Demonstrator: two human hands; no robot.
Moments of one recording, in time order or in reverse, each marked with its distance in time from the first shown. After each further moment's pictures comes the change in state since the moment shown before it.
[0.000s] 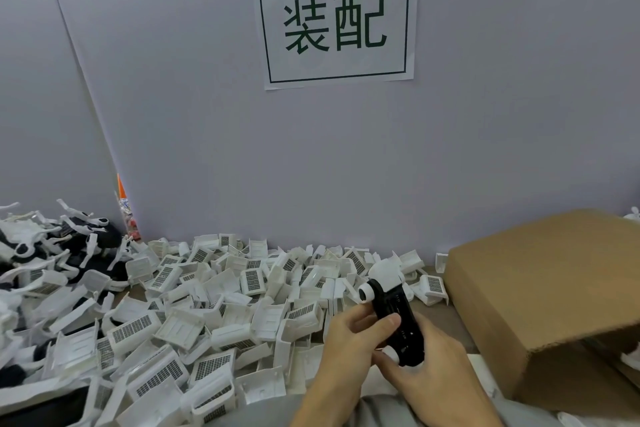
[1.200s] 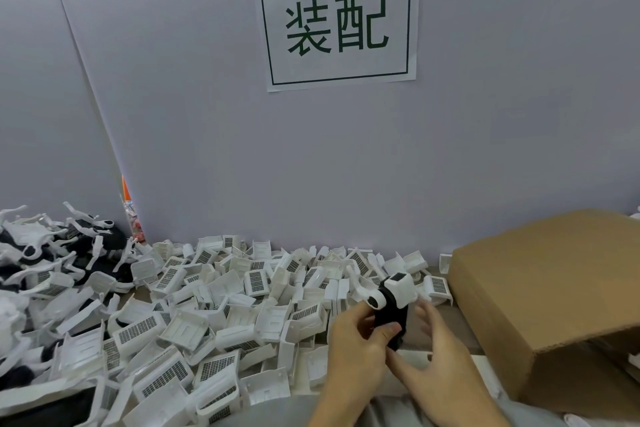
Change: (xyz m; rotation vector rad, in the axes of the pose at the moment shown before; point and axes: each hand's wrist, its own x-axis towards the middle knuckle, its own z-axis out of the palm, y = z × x) left_hand 0.004 -0.005 0.004 0.308 0.133 0.261; right_hand 0.001 0.004 0.002 0.136 0.006 0.055
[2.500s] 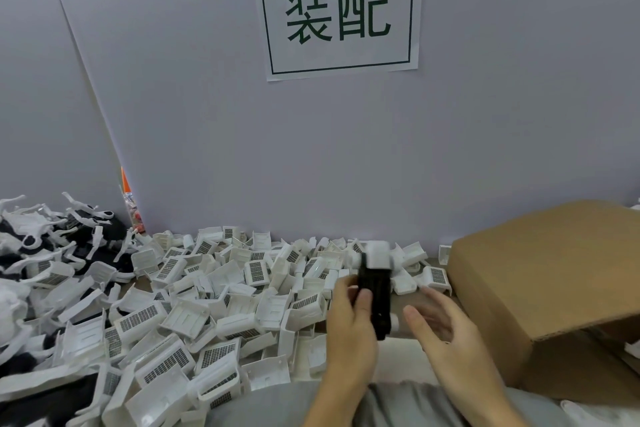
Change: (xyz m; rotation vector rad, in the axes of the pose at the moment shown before) left_hand 0.002 0.002 0.000 0.111 0.171 -0.005; right_hand 0.003 0.001 -0.005 0.374 0.152 0.053
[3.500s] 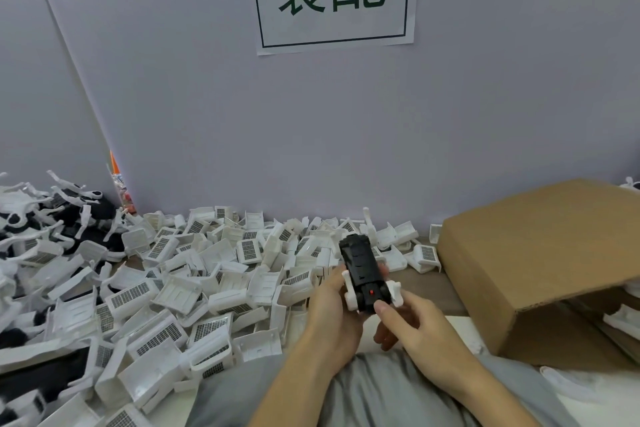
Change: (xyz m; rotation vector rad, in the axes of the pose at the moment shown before) left_hand 0.004 0.009 -0.011 -0.756 -0.261 -0.503; right_hand -0.011 -0.010 0.001 -0.118 -0.379 -0.006
